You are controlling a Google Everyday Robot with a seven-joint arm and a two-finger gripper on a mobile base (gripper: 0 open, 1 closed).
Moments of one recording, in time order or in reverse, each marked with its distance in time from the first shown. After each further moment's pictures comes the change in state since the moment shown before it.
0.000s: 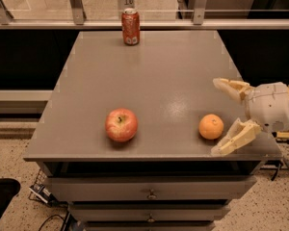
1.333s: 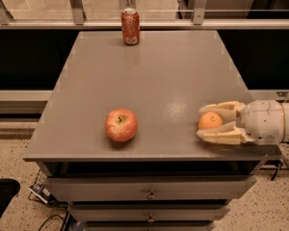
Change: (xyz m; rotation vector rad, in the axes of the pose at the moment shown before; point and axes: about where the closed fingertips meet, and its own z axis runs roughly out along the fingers) arm 0.029 0.004 0.017 -0.005 -0.144 0.036
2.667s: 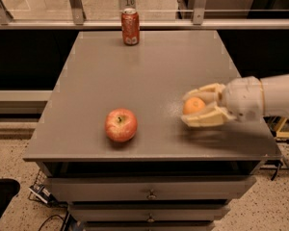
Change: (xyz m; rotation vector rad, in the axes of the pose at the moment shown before) arm -0.036 -0.022 0.034 -0.053 0.040 -0.030
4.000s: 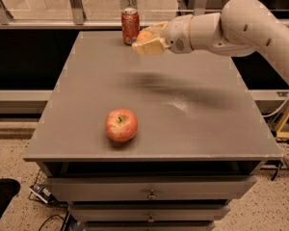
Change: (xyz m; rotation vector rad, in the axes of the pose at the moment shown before) arm -0.098 -0.184 0.121 0.206 -0.046 0.049
